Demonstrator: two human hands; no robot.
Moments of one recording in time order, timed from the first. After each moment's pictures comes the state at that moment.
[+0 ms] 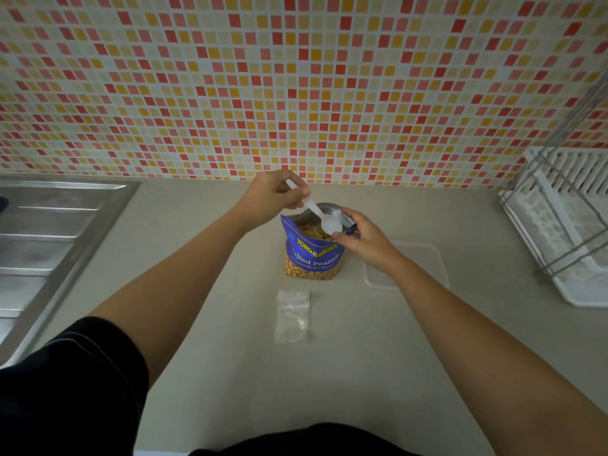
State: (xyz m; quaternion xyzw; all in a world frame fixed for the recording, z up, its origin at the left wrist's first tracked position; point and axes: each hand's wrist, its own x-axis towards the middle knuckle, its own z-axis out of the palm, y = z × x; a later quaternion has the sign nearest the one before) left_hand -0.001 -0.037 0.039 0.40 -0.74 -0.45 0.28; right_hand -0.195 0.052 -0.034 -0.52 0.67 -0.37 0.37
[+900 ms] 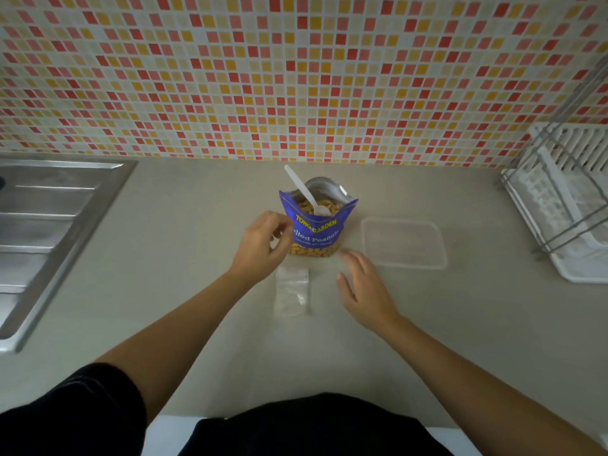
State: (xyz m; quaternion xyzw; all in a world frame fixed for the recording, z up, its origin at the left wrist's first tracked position) left_hand 0.029 0.044 -0.044 0.38 -0.81 -0.21 0.38; right_hand -0.155 0.155 -0.097 -0.66 0.68 -0.30 0.13
